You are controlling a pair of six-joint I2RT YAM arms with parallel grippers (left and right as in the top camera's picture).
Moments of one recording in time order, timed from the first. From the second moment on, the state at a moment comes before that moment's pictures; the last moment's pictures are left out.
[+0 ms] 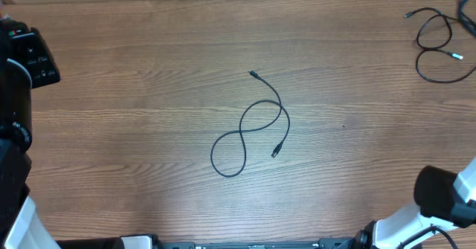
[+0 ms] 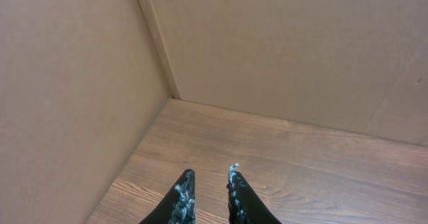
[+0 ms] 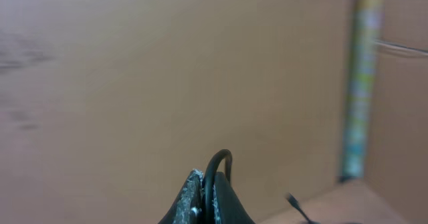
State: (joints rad) left arm 0.02 1.51 2.62 -1.50 -0.37 -0.03; right arm -0.32 1.84 2.60 -0.85 -0.06 0.27
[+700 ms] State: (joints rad) left arm 0.02 1.55 2.62 -1.52 -0.36 -0.03; right arm -0.79 1.98 2.46 -0.82 -0.09 0.20
